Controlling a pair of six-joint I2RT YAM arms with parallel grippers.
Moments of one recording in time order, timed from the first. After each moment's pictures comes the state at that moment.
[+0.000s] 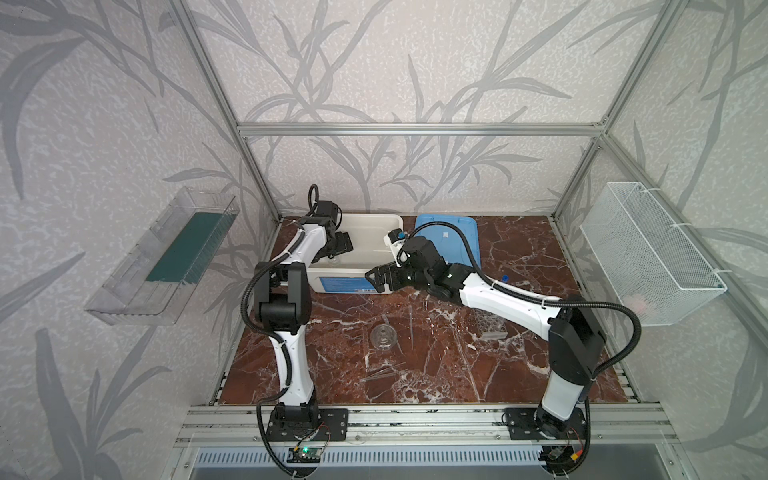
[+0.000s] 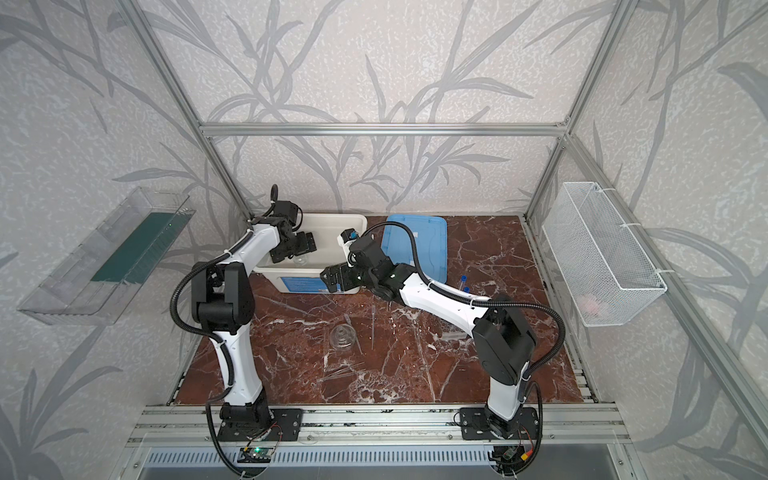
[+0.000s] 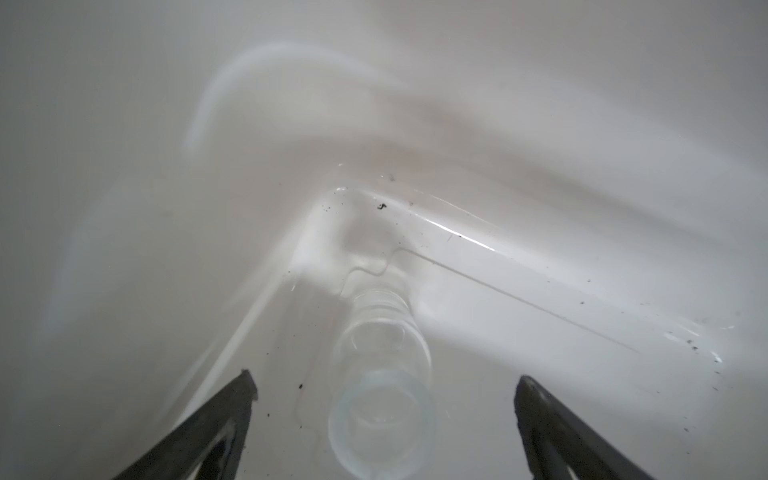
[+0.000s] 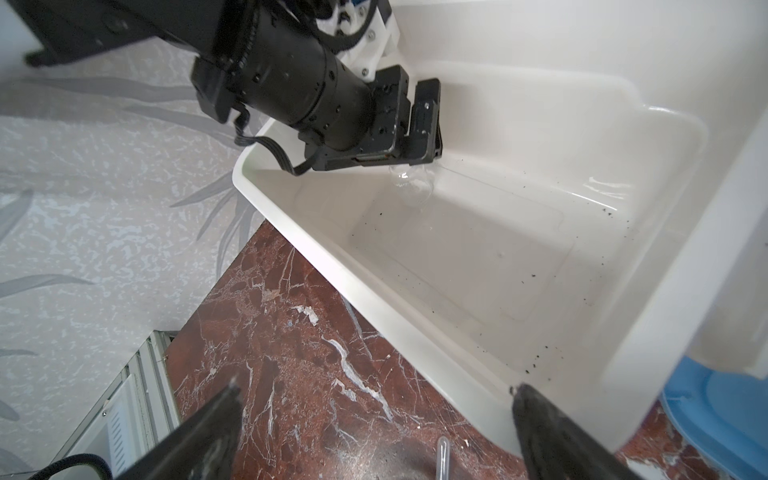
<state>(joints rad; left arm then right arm) -0.03 2.06 1.75 -0.81 -0.12 -0.39 0.86 1.81 1.44 -0.16 -0.14 0.46</state>
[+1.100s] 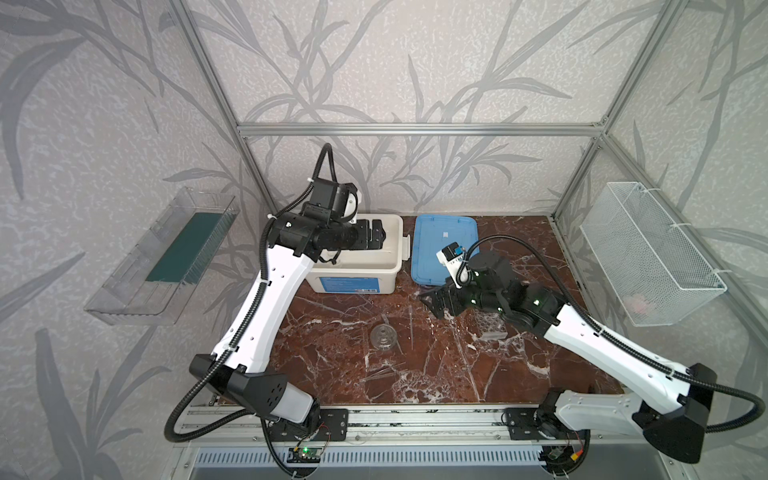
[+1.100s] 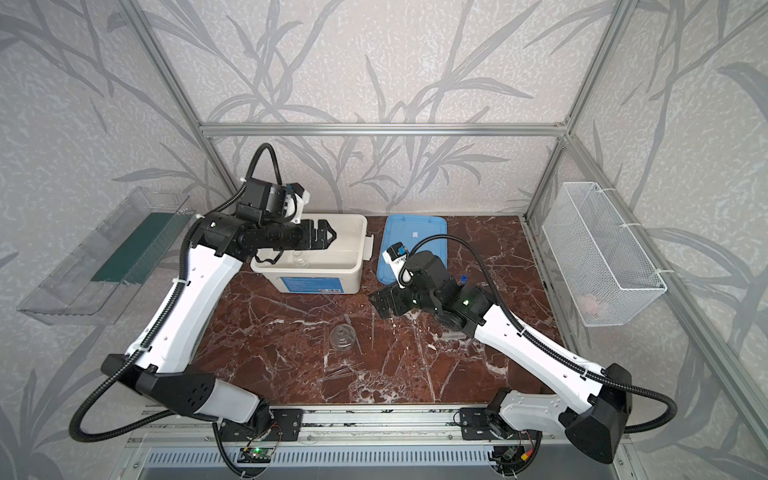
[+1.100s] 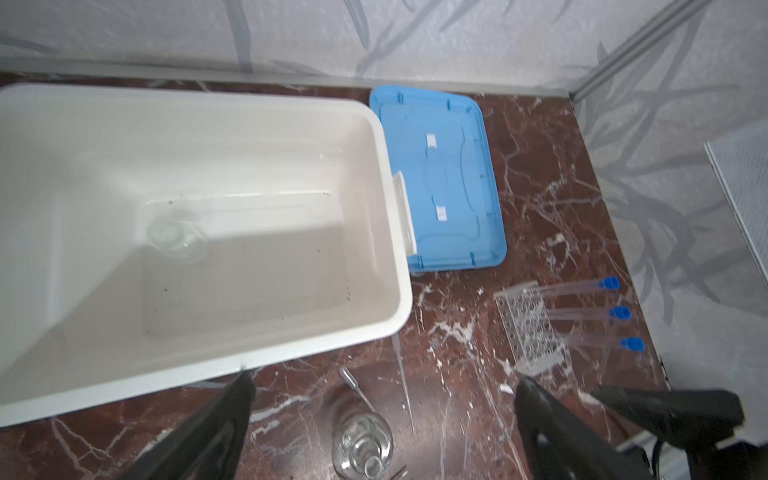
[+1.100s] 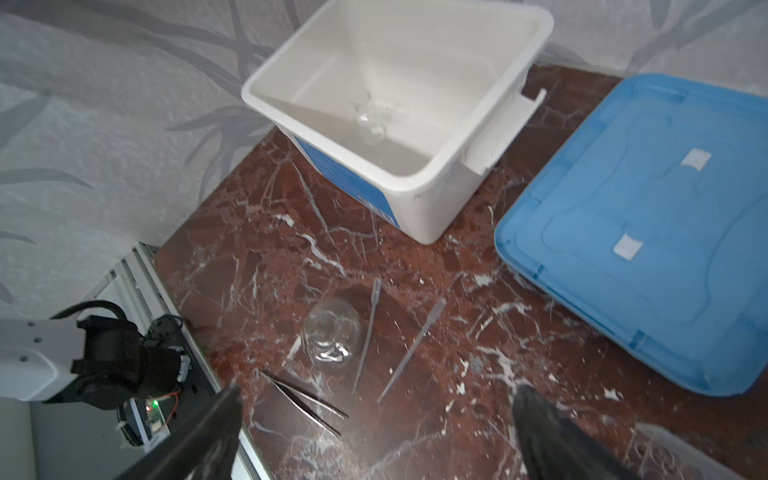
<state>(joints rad) -0.38 1.46 1.78 -1.17 0.15 -0.31 0.82 1.18 1.09 -0.57 -0.08 0.31</state>
